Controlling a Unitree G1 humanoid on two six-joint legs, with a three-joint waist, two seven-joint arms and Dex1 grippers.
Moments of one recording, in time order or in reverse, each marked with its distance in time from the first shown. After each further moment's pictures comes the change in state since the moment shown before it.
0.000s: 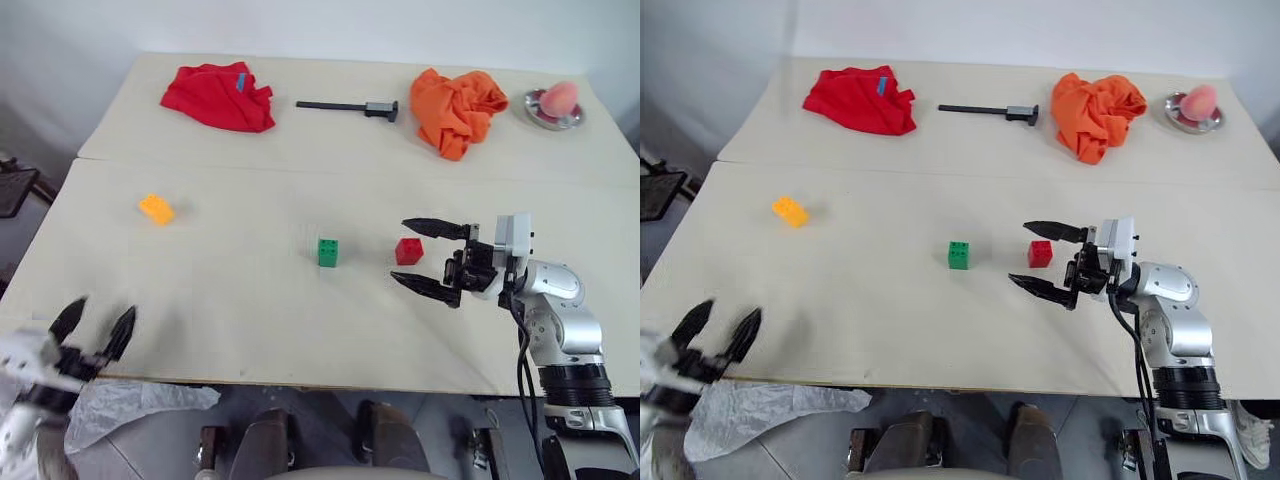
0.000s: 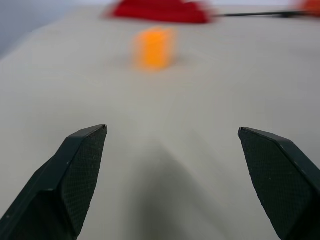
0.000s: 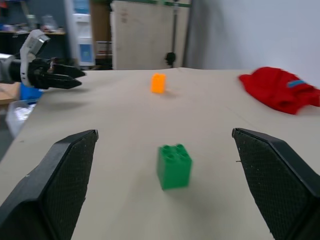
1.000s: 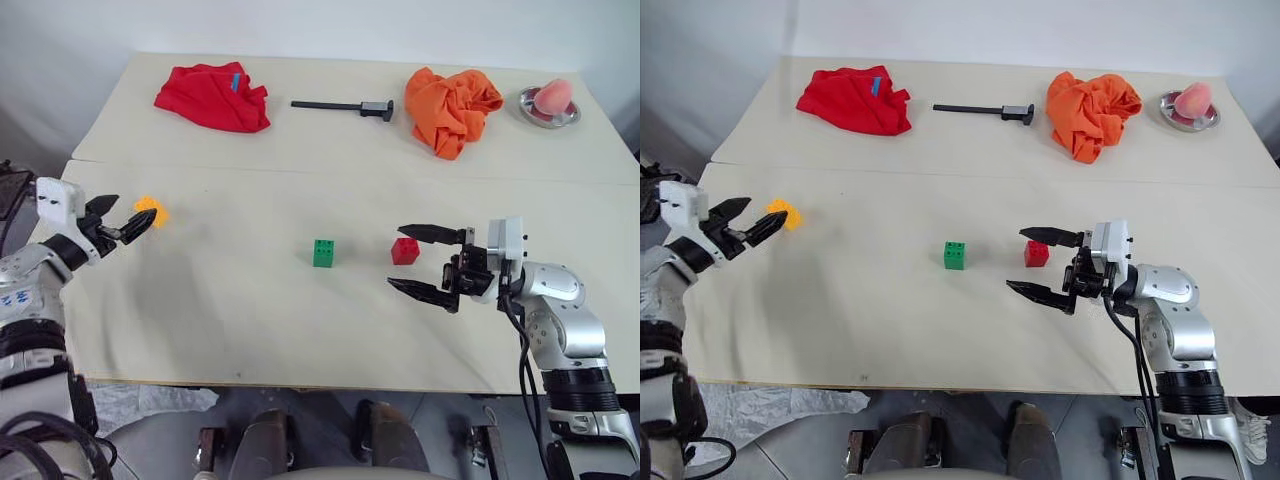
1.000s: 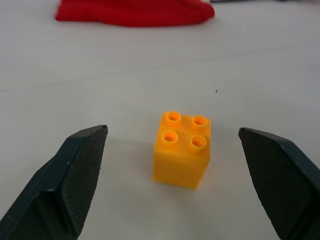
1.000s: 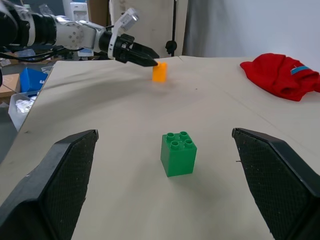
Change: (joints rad) left arm -1.039 0.515 -0.491 1.045 0.259 0.059 -0.189; right arm 0.046 -0.020 -0.005 -0.081 -0.015 0.045 -0.054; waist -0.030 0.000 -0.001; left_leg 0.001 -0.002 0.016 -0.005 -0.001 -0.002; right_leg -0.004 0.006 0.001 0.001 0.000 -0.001
